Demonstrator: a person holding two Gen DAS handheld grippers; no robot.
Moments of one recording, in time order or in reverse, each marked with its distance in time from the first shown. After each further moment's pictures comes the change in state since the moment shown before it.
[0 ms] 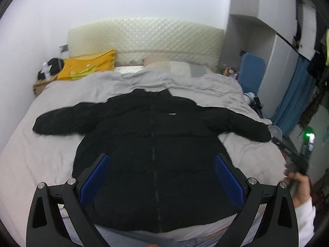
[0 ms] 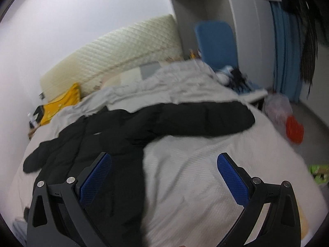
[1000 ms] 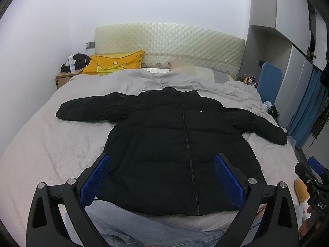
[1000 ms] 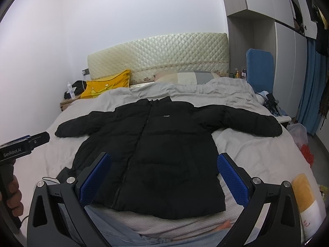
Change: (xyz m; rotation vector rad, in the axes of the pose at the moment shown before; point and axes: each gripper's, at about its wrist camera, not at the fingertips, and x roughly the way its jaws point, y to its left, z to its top) left arm -0.040 0.089 -0.078 -0.107 -0.060 0.120; right arm -0.160 0.199 -0.105 -0.283 -0.073 0.162
